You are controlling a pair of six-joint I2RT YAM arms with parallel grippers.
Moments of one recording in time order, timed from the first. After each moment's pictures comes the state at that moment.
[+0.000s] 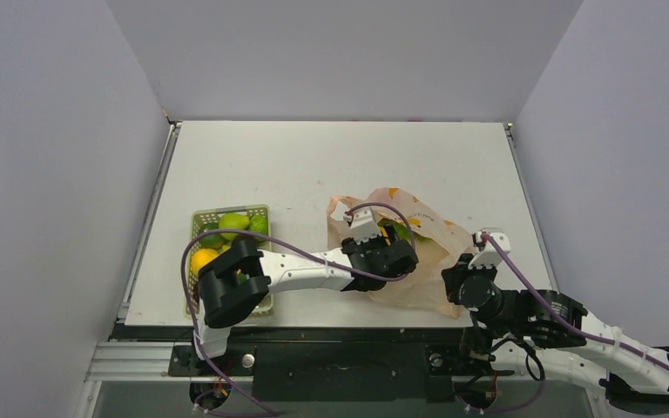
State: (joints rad) left arm -1.25 1.91 1.37 -0.40 -0.80 -1.37; right arm 1.22 0.48 0.83 -1.16 0.78 0.88
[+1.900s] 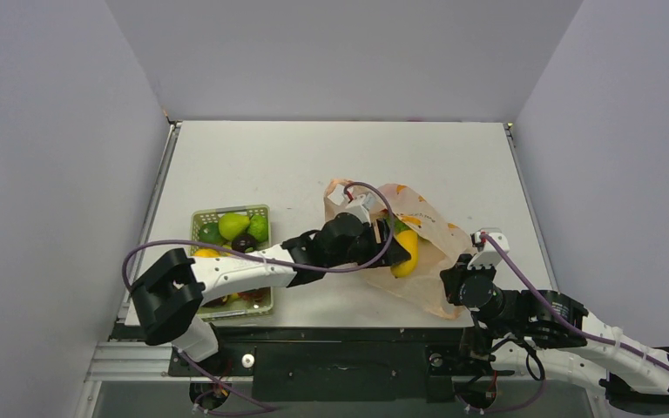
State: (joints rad) left arm -1.07 1.59 1.02 0.16 -0.03 -1.05; right arm 1.22 0.48 0.83 -1.15 0.76 0.86
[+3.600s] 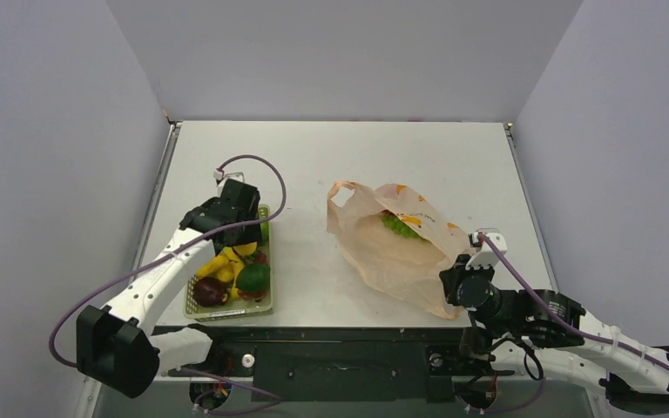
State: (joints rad) left arm -0.41 1.16 0.96 -0.80 -0.40 -0.55; right arm 1.22 0.49 0.83 -1.15 0.76 0.86
